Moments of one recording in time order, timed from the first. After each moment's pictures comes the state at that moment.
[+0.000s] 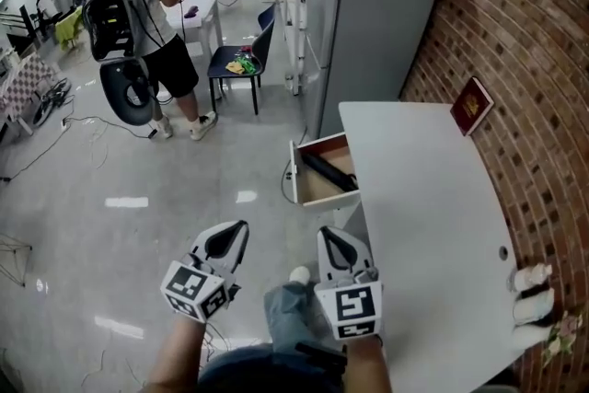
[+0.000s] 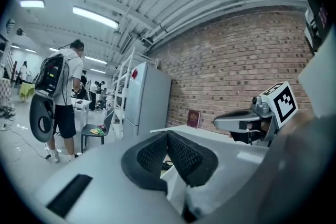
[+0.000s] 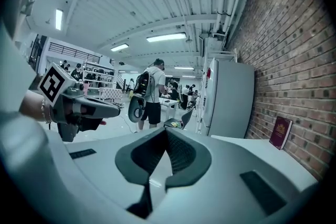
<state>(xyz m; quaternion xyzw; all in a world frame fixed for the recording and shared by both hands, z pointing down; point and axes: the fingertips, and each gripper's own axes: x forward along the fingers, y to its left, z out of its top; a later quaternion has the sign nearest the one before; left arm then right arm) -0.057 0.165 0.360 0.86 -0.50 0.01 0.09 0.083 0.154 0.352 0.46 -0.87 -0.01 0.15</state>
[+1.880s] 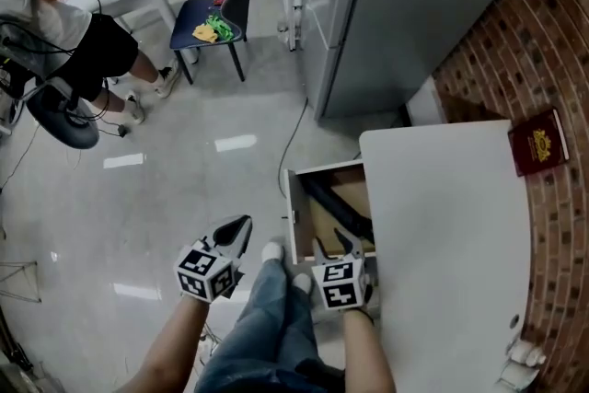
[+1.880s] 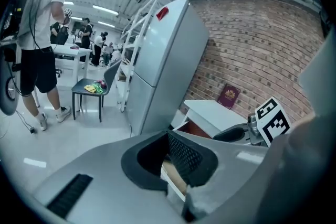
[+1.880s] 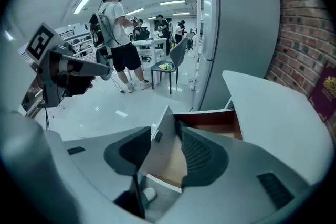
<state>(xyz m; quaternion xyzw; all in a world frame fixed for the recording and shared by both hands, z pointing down) -0.099 -0.234 0.573 0.82 -0.47 0.12 0.29 0.071 -0.213 0.634 0.43 -0.78 0.22 0.38</state>
